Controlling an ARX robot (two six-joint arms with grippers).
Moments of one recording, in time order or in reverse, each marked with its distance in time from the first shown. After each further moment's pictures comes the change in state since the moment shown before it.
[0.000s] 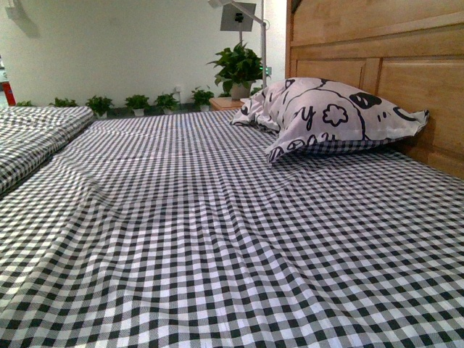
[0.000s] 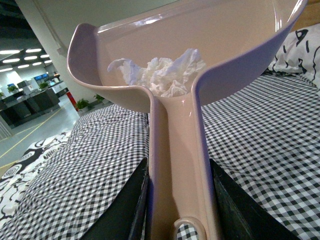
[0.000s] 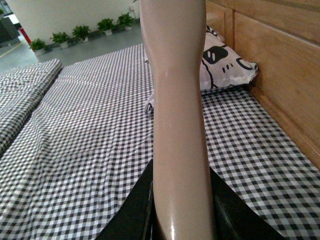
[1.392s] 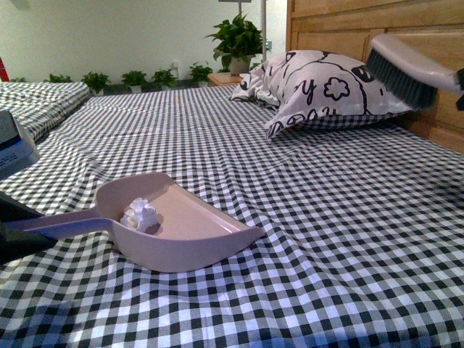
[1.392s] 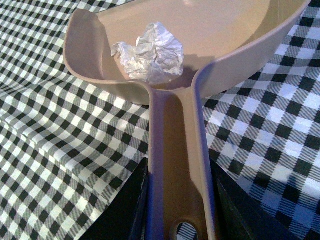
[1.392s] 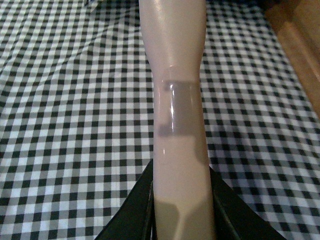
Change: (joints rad) left arm -0.153 0.985 0.321 -0.279 0.315 0.593; right arm 0.204 0.764 0.193 0.174 0.286 -0.307
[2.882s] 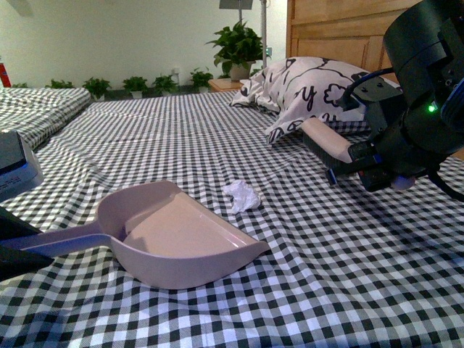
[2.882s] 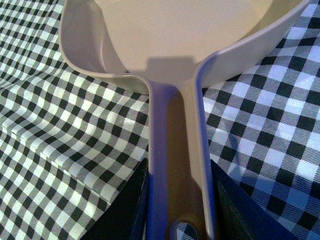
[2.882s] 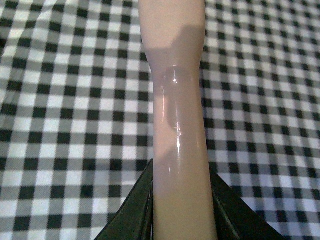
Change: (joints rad) left arm -0.006 0.001 0.000 -0.057 -0.026 0.079; right arm 0.261 0.351 0.150 -0.002 0.277 -0.012
